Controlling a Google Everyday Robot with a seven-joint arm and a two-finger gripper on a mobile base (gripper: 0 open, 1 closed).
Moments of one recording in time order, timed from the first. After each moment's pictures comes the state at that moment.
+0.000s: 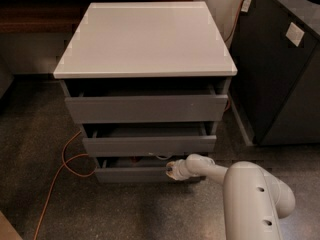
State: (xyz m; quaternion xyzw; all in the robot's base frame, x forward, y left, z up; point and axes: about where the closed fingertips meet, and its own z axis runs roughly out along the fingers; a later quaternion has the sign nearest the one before) arm 0.699 -0.076 0.204 -0.62 0.72 0.08 0.30
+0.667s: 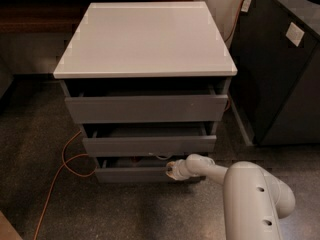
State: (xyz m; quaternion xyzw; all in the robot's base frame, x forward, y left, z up) arm 0.699 -0.076 0.204 -0.62 0.72 0.08 0.30
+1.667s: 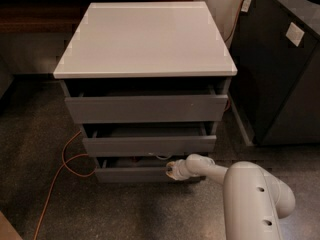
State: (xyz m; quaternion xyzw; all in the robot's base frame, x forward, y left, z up) arm 0.698 -0.076 0.203 -0.62 0.72 0.08 0.30
